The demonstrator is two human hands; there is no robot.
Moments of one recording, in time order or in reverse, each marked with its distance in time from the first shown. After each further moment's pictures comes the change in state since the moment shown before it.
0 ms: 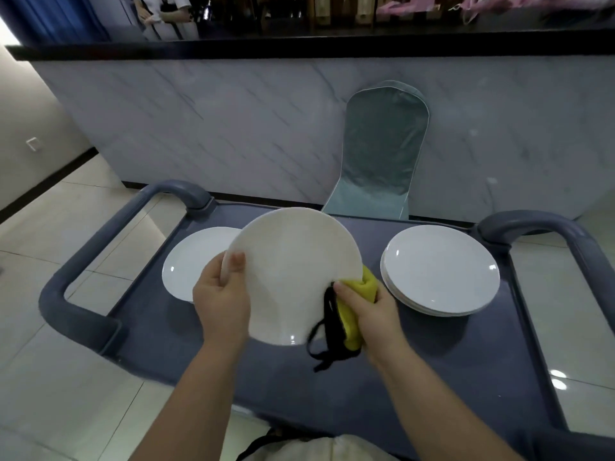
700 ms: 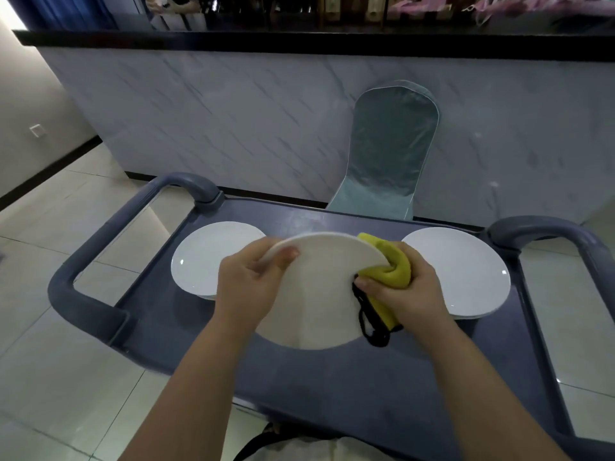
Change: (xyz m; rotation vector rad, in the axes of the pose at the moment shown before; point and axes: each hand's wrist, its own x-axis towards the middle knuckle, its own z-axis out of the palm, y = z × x) left_hand 0.014 0.023 -0.006 0.163 -0.347 0.357; right_hand 0.004 -0.052 -0.015 -0.453 -0.113 -0.376
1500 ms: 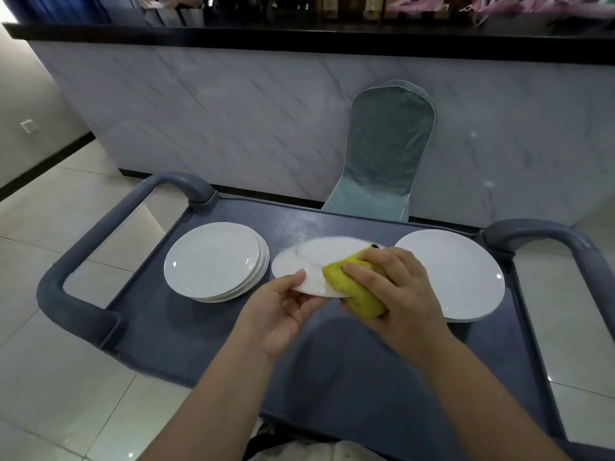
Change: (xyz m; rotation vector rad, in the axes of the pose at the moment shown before) left_hand -0.008 0.011 0.036 -1.289 -0.106 -1.162; right_hand 0.003 0.012 -0.004 -0.839 0.035 -0.887
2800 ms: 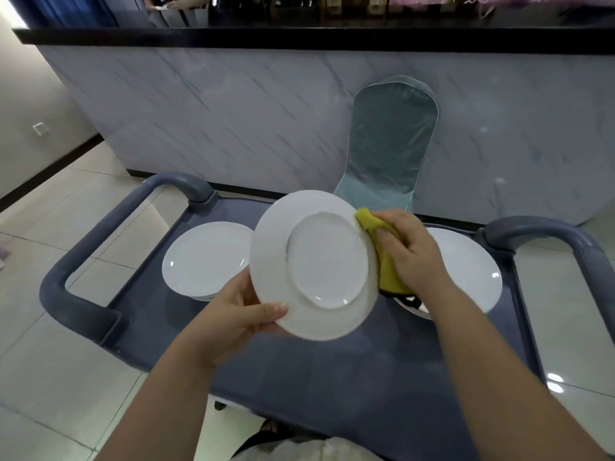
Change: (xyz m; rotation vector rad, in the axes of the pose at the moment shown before) left_hand -0.028 0.025 -0.029 0.781 -0.268 0.242; right_hand 0.041 0.058 -0.006 0.443 -0.088 0.511
